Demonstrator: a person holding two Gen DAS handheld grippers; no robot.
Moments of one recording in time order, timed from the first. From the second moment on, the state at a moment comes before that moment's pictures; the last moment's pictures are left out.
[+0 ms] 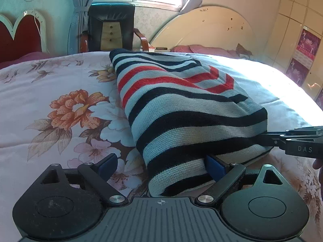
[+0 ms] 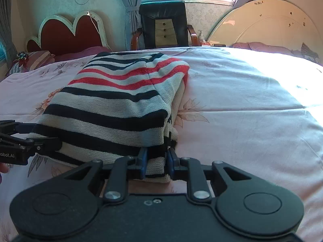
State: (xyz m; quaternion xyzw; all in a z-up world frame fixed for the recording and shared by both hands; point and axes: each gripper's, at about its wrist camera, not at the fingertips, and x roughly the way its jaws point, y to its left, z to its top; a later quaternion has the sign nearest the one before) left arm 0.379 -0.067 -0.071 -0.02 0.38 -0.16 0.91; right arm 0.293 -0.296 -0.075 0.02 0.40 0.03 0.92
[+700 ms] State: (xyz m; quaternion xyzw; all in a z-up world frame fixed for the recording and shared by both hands) left arm 0.449 -0.039 -0.077 -0.15 0.42 -0.19 0.88; right arm 0.342 -0.340 -0.068 0.16 0.39 0.06 0.90
